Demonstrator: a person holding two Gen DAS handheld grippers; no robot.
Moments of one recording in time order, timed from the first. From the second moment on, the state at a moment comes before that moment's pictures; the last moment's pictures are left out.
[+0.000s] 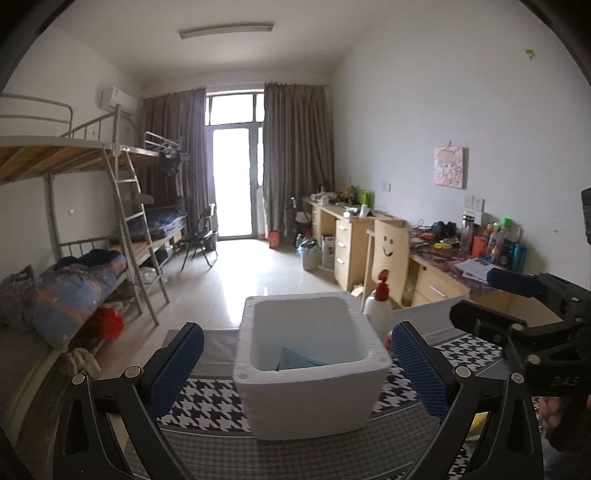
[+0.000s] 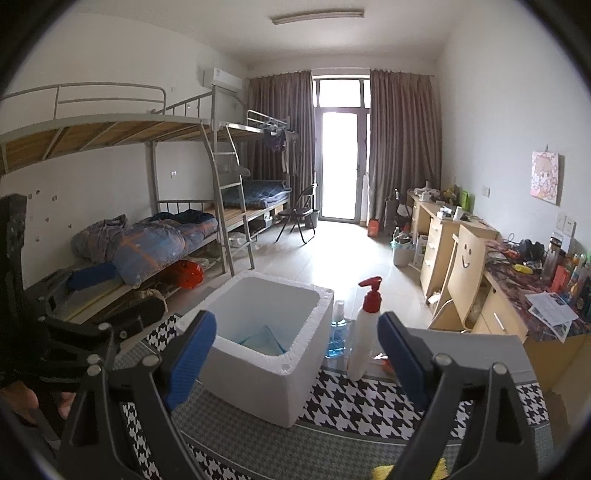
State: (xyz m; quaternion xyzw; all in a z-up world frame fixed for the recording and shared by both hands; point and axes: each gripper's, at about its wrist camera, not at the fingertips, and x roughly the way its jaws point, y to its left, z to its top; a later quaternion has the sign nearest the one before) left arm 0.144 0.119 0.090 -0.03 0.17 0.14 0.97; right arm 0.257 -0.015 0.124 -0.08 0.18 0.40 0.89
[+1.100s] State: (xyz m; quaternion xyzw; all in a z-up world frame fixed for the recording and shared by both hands) left arm 0.105 0.059 0.087 0.01 0.13 0.10 0.99; right arm 0.223 -0.075 0.118 -0.07 0.15 0.37 0.91
